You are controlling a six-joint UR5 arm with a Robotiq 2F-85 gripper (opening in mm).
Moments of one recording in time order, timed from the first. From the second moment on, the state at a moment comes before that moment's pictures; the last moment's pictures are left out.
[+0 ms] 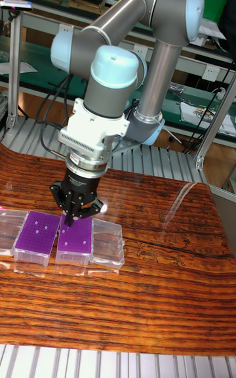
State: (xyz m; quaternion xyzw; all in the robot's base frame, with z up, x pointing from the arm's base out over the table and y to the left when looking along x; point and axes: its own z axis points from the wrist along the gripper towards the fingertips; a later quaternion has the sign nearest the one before) arm 0.582 -0.084 0.090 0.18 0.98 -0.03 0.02
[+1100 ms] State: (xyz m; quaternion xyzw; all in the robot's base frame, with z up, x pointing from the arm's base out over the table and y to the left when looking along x) arm 0.600 -0.125 0.094 0.13 0.99 -0.03 0.04
